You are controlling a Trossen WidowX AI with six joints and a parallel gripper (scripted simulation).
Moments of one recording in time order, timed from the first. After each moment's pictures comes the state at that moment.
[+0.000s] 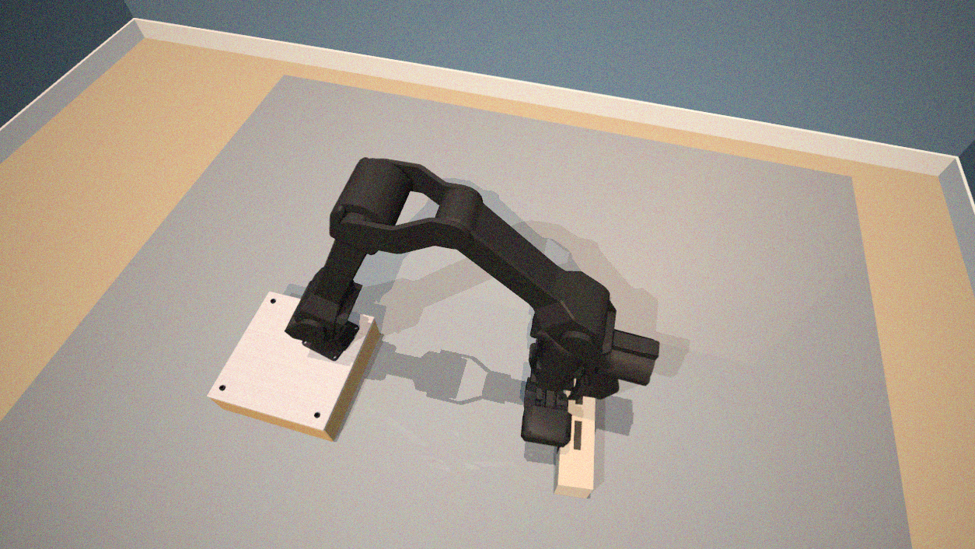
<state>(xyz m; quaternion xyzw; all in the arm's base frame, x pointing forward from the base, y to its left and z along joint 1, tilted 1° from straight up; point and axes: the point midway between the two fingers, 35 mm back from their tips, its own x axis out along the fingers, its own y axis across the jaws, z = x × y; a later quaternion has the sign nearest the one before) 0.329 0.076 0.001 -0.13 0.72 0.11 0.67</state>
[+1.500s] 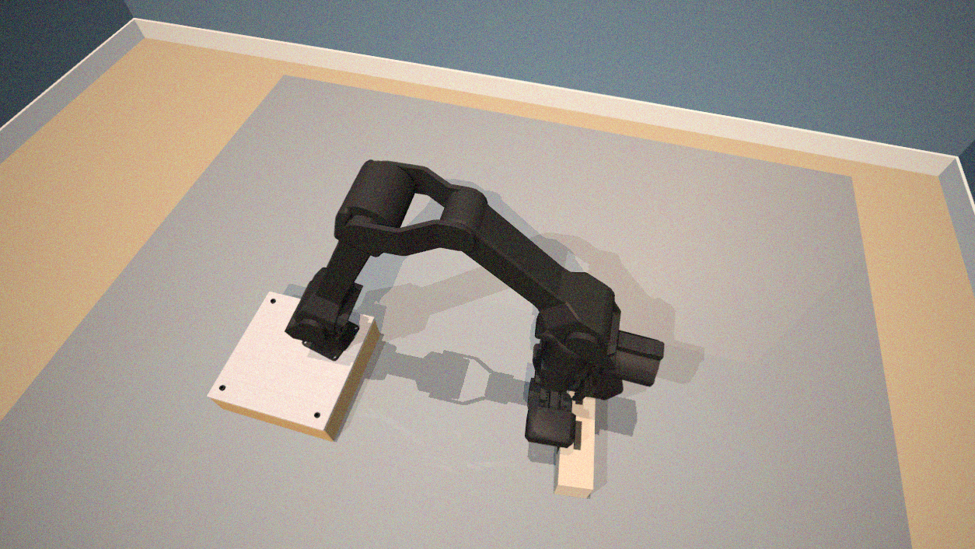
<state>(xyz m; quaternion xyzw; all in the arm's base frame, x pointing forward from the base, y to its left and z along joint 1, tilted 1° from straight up) 0.334 0.078 0.000 -0.13 0.72 0.11 0.67</state>
